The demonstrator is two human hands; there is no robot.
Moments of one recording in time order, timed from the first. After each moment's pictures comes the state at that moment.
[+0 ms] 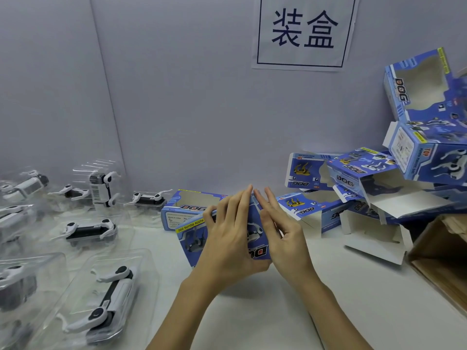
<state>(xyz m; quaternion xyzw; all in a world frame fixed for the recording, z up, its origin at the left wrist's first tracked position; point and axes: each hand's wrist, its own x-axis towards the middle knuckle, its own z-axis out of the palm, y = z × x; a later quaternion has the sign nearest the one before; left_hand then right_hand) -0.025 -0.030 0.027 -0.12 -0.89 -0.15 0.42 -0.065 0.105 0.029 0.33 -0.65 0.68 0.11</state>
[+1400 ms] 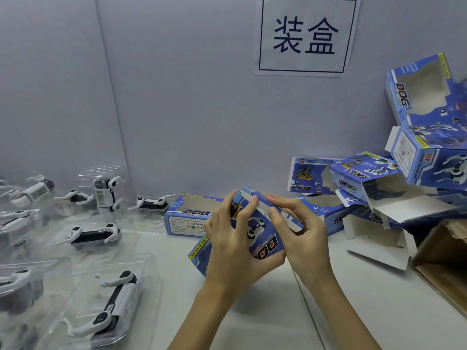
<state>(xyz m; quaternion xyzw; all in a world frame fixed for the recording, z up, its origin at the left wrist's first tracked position) -0.017 -0.011 0.027 -0.09 -0.81 -0.26 0.52 -0.058 0.124 0.048 0.28 -0.62 0.71 0.16</state>
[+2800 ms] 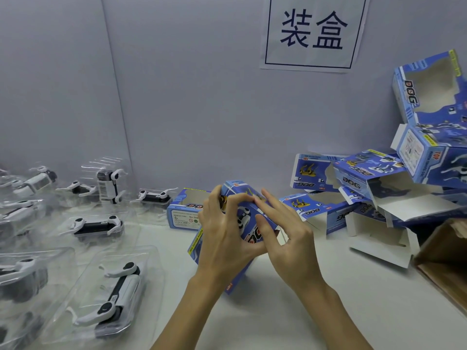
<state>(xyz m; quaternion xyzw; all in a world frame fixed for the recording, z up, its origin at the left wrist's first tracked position) -0.025 -0.032 0.031 -0.07 -0.80 -0.31 0.51 -0.060 0.106 0.028 0.38 -0.70 0.52 0.30</state>
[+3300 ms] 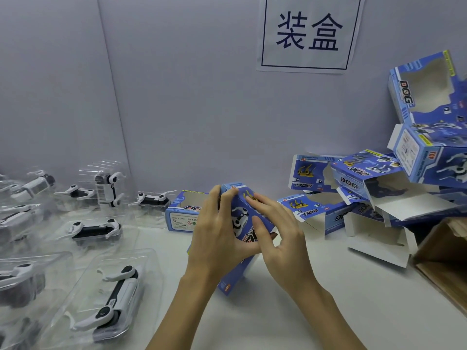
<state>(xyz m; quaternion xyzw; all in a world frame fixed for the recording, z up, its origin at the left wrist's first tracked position) -0.020 -0.044 0.041 -0.08 -0.83 -0.28 0.48 -0.059 0.100 0.028 0.37 -0.71 0.52 0.29</state>
